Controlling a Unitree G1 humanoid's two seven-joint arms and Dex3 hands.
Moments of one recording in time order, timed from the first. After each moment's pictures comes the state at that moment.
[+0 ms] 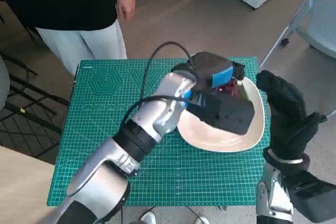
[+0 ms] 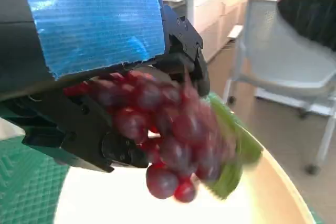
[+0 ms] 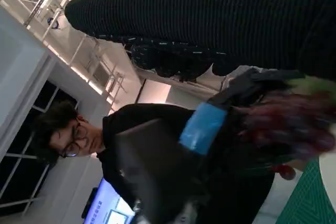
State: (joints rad) left arm -1.21 0.03 -0.55 0.82 0.71 0.07 -0.27; right arm -0.35 -0.10 -0.17 0.24 0.27 -0.71 0.31
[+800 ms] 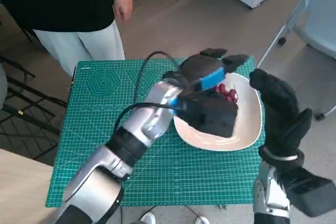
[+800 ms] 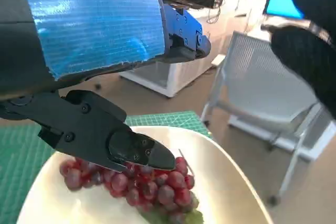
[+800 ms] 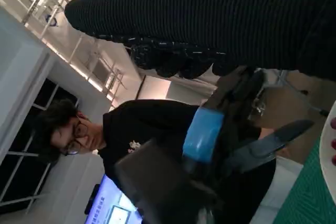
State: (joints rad) left arm -1.07 0.09 -0.46 0.71 0.61 -0.04 -0.16; right arm -0.37 -0.10 -0.15 0.27 0.29 -0.71 0.32
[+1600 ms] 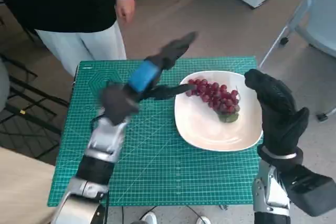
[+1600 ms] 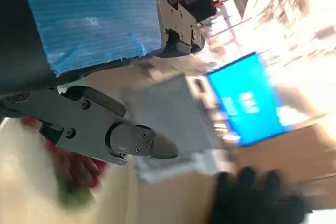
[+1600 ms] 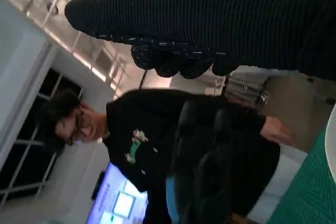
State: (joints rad) left arm -0.64 0.14 0.03 0.42 -0.22 -0.21 -0.47; right arm -0.37 -0.10 -0.13 0.27 0.31 -0.71 0.37
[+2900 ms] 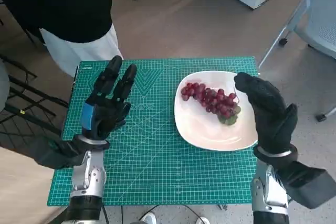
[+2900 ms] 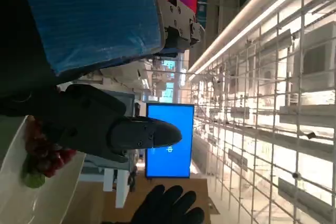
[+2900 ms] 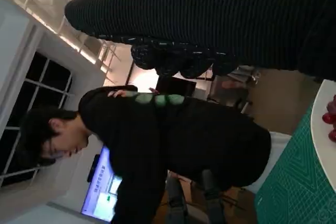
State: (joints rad) left arm -0.37 0.06 0.24 0.36 -0.48 -0.36 -0.60; right arm -0.38 -0.11 -0.12 0.31 0.35 -0.66 0.44
